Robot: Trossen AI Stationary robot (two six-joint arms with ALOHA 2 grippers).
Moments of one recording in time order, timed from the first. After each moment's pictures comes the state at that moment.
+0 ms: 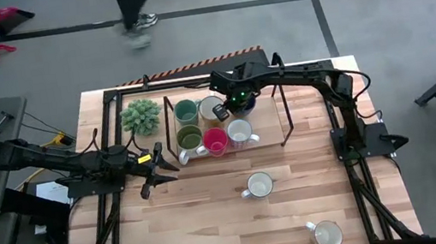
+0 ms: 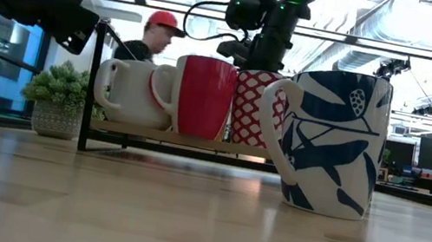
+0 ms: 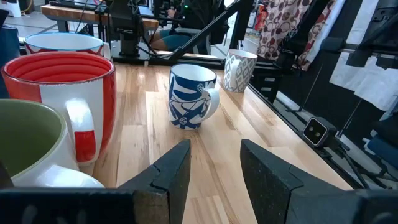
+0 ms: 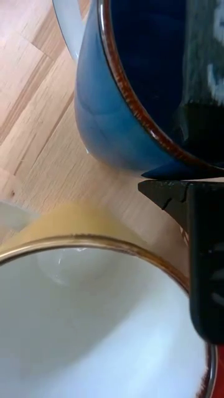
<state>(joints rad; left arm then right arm) -0.13 0.65 0.07 0.44 0.15 -0.13 -0.35 2.02 1.80 -1.08 -0.01 0.65</state>
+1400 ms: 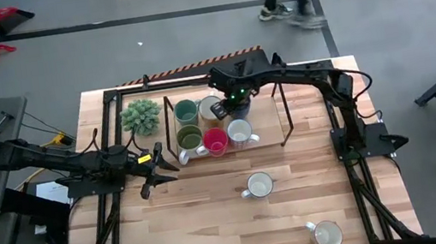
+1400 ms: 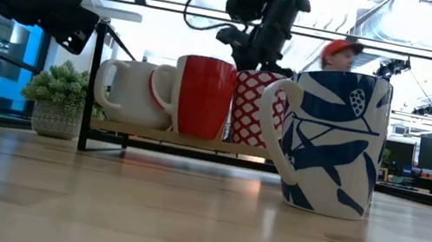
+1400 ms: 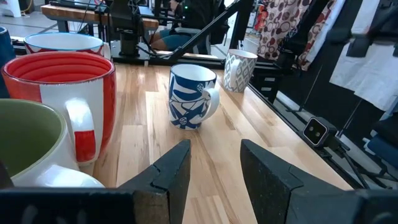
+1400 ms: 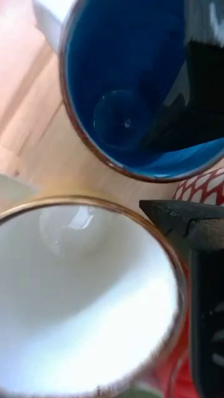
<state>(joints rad) -0.13 0.65 0.07 0.44 0.15 -0.13 -0.35 2.02 1.86 -1.11 -0.06 0.65</state>
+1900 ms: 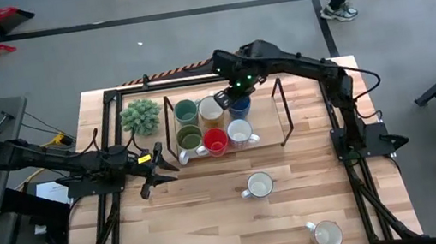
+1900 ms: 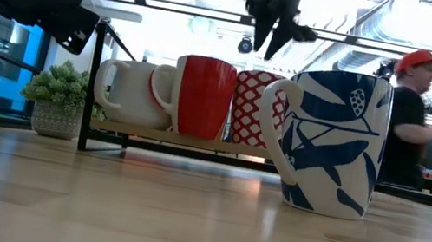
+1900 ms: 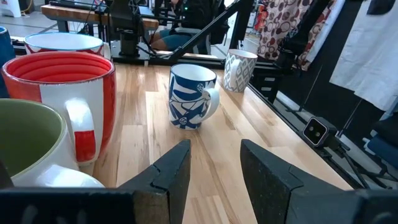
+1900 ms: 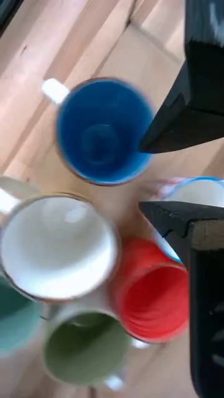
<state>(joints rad) -0.13 0.65 0.07 0.44 0.15 -0.13 -0.33 2.02 2.21 -1.46 -0.03 0.65</state>
